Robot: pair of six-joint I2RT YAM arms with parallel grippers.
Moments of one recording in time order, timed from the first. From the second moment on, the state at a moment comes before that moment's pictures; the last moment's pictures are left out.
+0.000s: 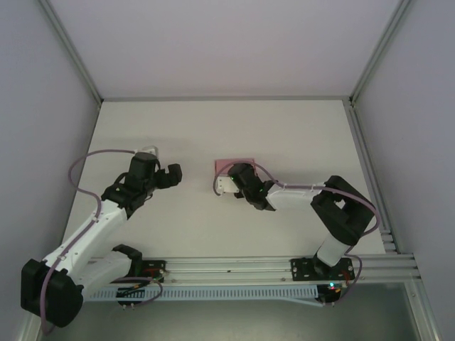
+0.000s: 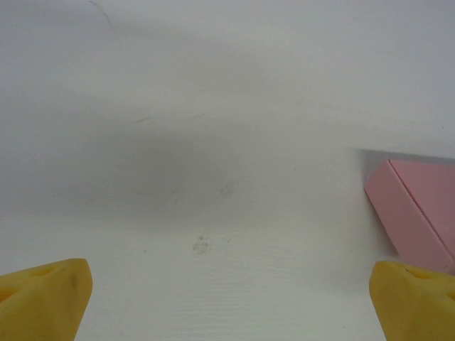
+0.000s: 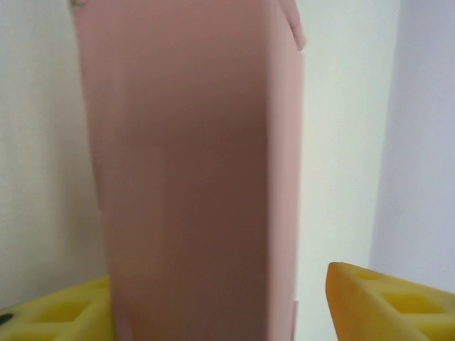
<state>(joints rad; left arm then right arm) -0.44 0.97 0.70 -0.46 -0.18 -0.48 0.88 1.67 0.81 0.07 0.41 -0.99</state>
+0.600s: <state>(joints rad) -0.44 1.00 0.77 -0.42 -0.21 -0.45 0.91 1.46 1.00 -0.27 0.30 -0.67</state>
